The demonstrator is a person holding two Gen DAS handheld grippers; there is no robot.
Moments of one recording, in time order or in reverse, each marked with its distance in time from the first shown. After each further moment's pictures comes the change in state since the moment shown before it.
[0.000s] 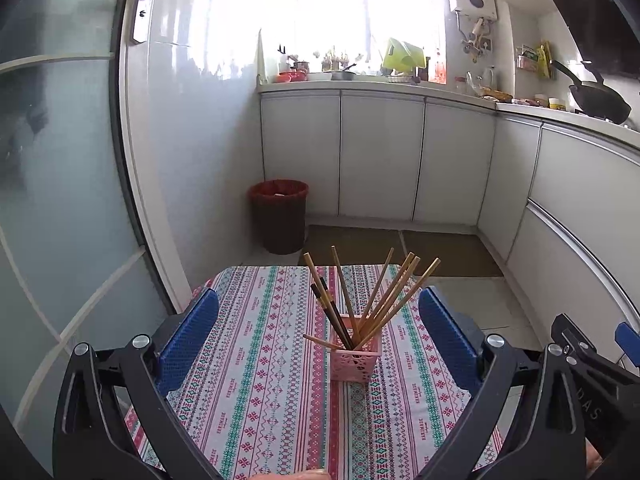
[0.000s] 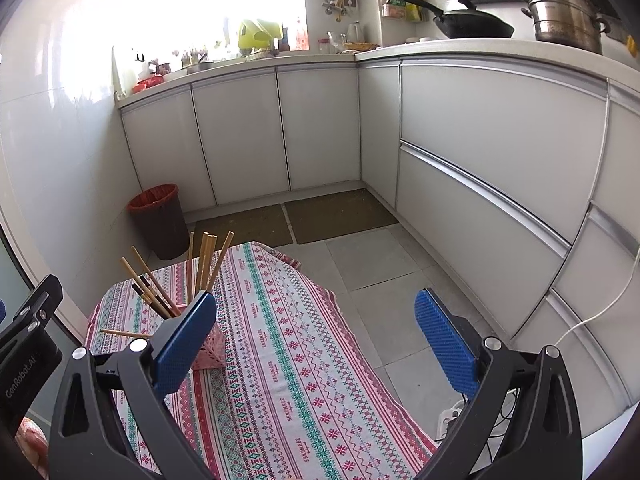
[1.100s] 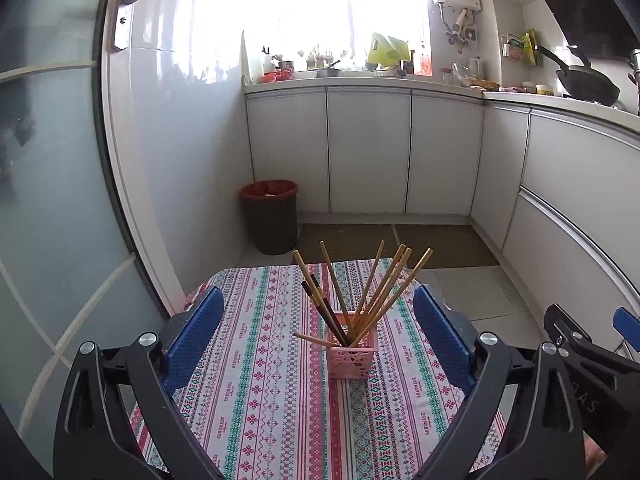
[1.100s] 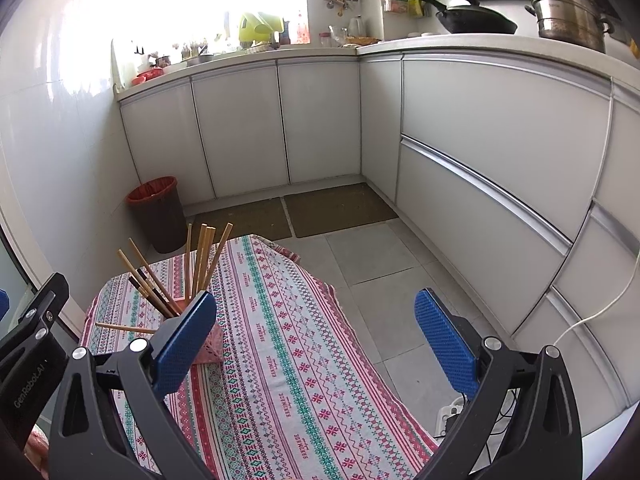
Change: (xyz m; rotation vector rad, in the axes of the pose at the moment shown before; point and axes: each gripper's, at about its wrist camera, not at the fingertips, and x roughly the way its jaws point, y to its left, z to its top) left arm 0.008 -0.007 -0.006 0.057 0.007 -0.028; right arm 0.006 0.002 -0.003 -0.007 0.020 -0.008
